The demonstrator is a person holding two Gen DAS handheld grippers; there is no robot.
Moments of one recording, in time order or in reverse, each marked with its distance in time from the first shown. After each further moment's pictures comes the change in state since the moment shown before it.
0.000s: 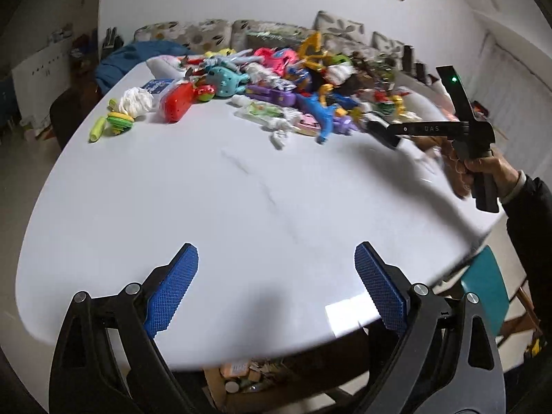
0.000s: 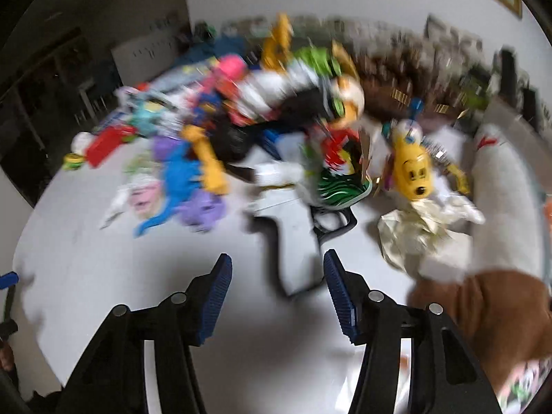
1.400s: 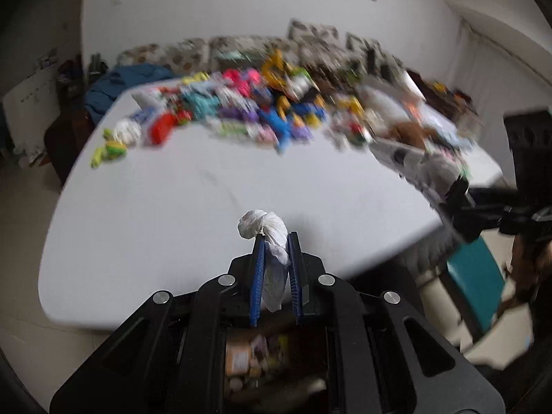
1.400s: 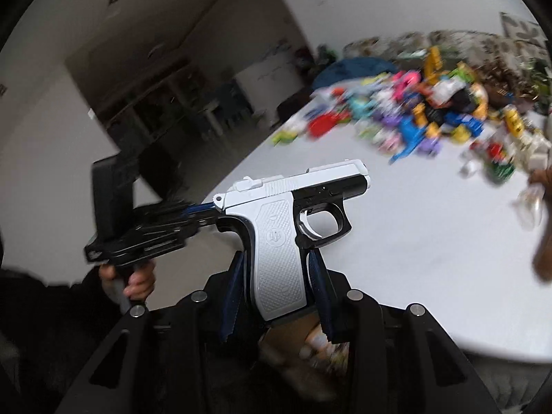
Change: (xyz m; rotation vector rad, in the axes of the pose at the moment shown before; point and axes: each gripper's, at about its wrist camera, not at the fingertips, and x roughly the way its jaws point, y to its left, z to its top) left arm -0.074 -0.047 -0.028 0.122 -0.021 -0.040; right arm -0.187 0.139 -0.170 -0.080 -0.102 0.585
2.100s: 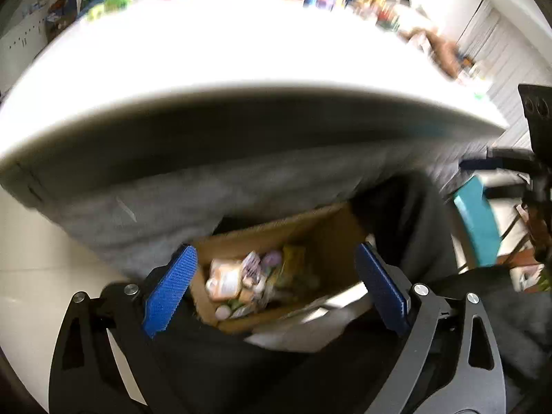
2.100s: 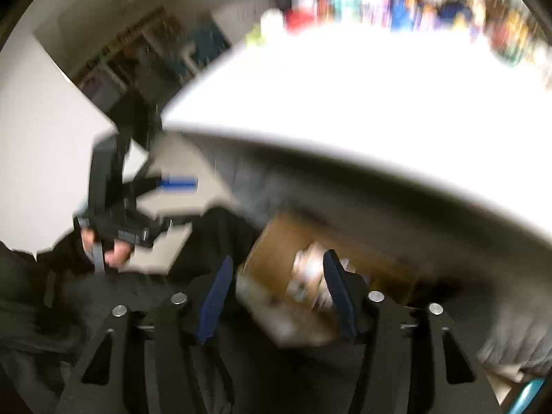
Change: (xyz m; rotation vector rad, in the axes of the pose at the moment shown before) left arm 0.059 0.044 -0.115 -0.096 0.235 -0.070; right arm 0.056 -0.027 -0.066 0.029 0.167 -0.111
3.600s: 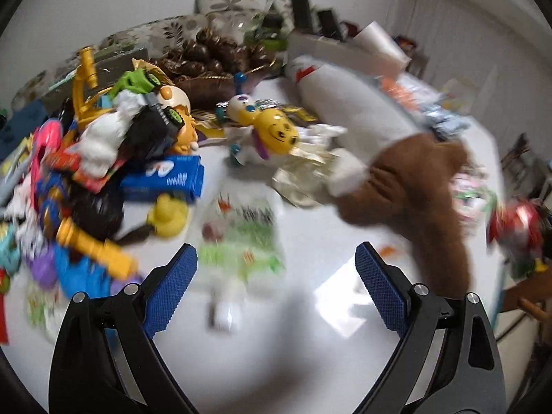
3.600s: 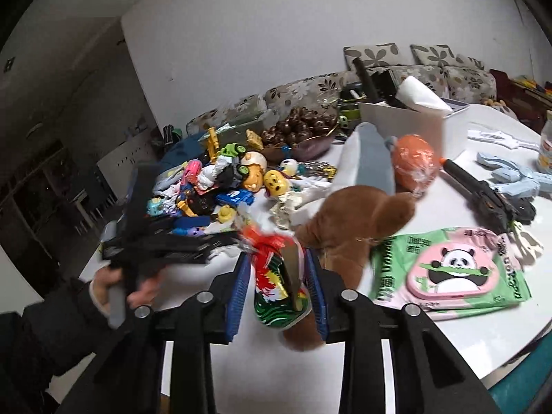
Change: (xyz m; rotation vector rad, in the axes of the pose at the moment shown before) left arm 0.170 -0.195 0.351 0.352 -0.088 -0.073; right arm -0.159 -0.179 0.063 0.309 -0.527 -0.447
